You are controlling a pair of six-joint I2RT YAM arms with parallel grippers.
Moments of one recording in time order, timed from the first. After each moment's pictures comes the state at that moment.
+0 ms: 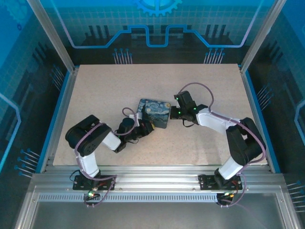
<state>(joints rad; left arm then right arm) -0.57 1.80 0.42 0.95 0.32 -1.01 0.50 1.60 0.97 -0.26 -0.03 0.47</state>
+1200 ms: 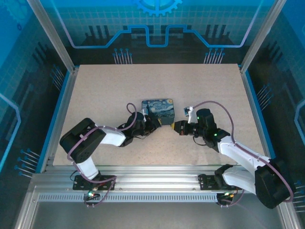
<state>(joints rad) -0.66 1.72 0.59 0.66 0.23 -1.25 0.47 1.09 0.50 0.03 -0.50 0.66</state>
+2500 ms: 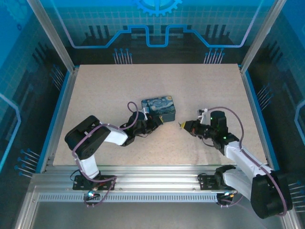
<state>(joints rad) -0.66 1.78 0.62 0.77 0.23 -1.27 0.23 0.99 0.39 0.03 -0.71 0.91</state>
